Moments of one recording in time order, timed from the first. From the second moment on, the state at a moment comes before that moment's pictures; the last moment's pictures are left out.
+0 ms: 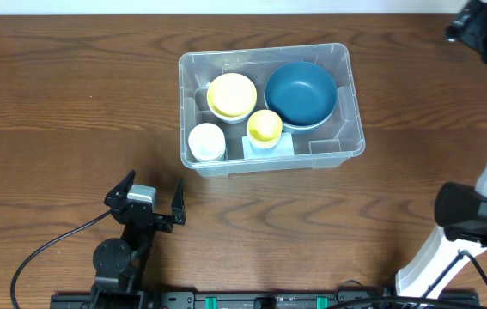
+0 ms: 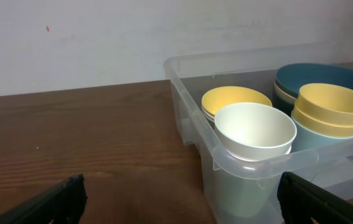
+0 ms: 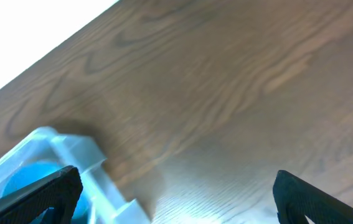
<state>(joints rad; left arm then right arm) -0.12 0.01 0.03 -0.13 0.08 0.01 -0.18 2.02 2.56 -1.57 0.10 0.44</state>
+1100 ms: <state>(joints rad) -0.12 0.01 0.03 -0.13 0.08 0.01 0.07 0.86 1.26 -0.72 0.12 0.44</state>
